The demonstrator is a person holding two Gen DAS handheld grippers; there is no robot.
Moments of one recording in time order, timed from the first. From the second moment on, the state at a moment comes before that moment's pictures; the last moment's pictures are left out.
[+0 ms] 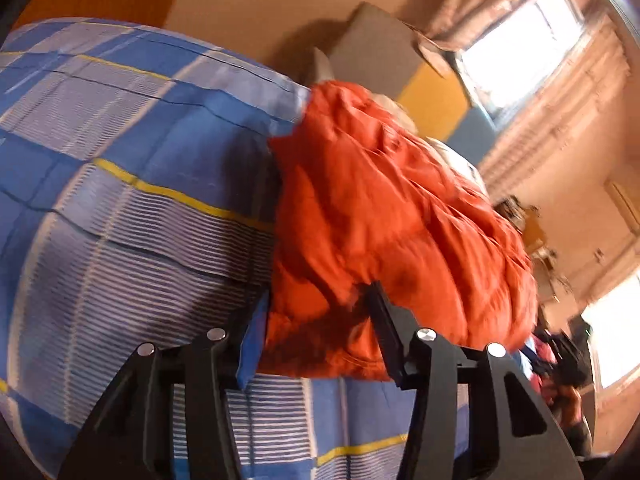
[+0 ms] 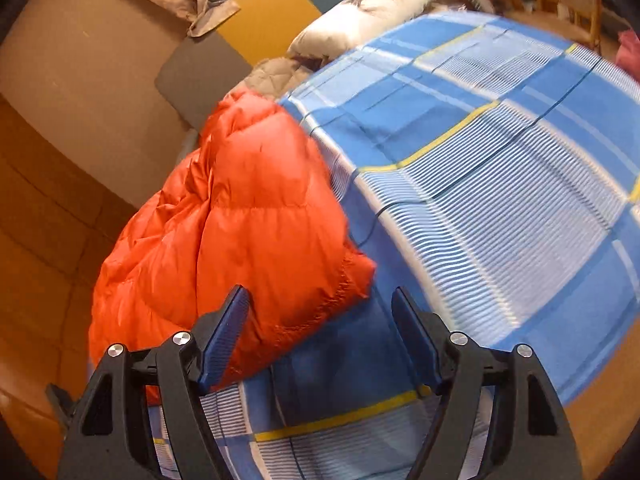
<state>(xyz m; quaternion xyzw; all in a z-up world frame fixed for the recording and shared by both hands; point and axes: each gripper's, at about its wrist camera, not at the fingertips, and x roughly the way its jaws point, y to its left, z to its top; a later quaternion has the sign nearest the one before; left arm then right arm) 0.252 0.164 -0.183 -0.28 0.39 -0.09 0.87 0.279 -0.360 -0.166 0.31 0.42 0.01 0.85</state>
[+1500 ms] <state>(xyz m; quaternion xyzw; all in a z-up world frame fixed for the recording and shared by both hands) 0.226 0.094 -0.115 -0.15 0.37 -0.12 0.91 0.259 -0.287 -0.098 0.10 0.40 0.03 0.91</state>
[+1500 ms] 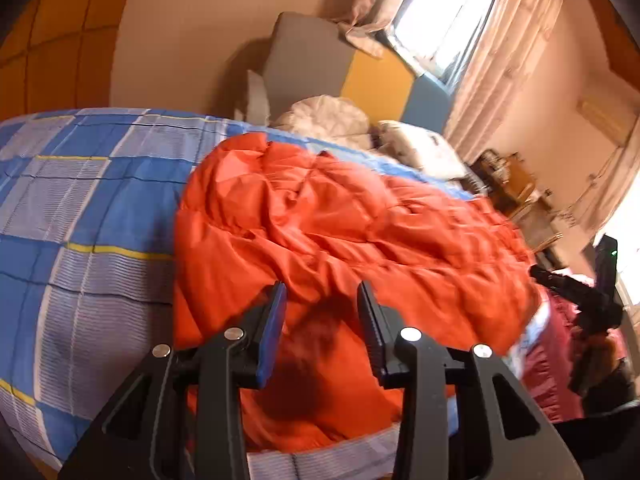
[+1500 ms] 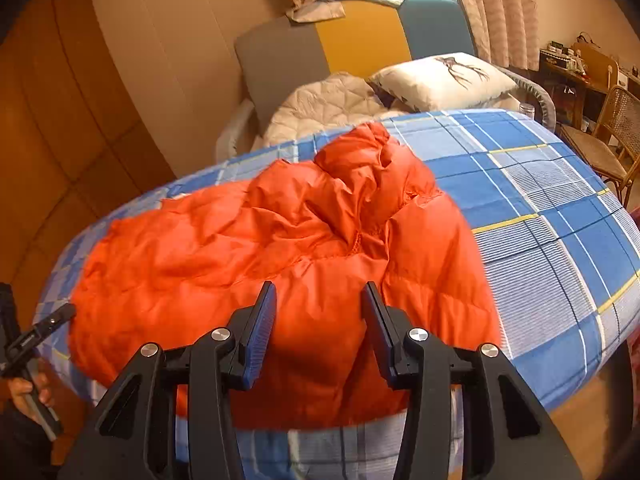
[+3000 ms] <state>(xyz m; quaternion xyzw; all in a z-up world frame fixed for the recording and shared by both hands) 0.181 0.073 -0.130 0.05 0.37 -0.13 0.92 0.211 -0.359 -0.174 0.31 0.46 -0.01 0.83</state>
